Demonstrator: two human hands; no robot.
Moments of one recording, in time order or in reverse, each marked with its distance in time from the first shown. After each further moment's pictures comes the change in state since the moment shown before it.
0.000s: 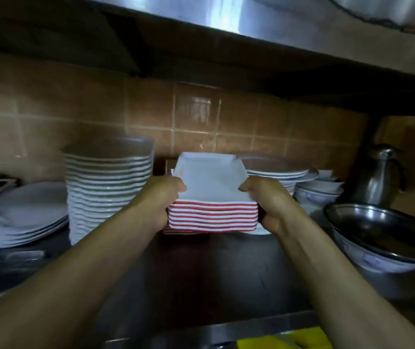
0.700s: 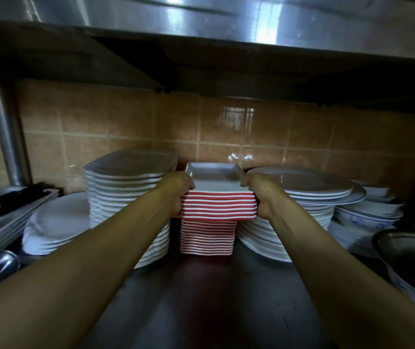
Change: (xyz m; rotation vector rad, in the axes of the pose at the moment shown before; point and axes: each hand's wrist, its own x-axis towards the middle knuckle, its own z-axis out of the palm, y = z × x) left_hand 0.066 0.032 0.018 0.143 0.182 -0.033; right_hand 0.101 -0.015 0.025 -0.029 -0.124 0.113
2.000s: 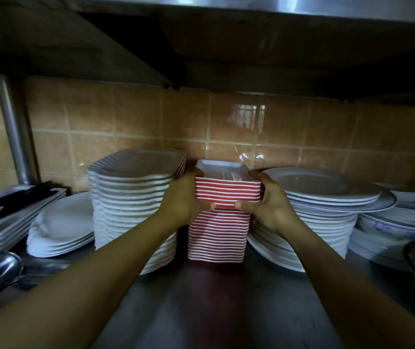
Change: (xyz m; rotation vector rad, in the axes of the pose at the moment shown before) left_hand 0.047 -0.035 -0.011 0.746 0.141 0.729; right_hand 0.041 0.043 -0.013 -0.445 -0.094 -0.613
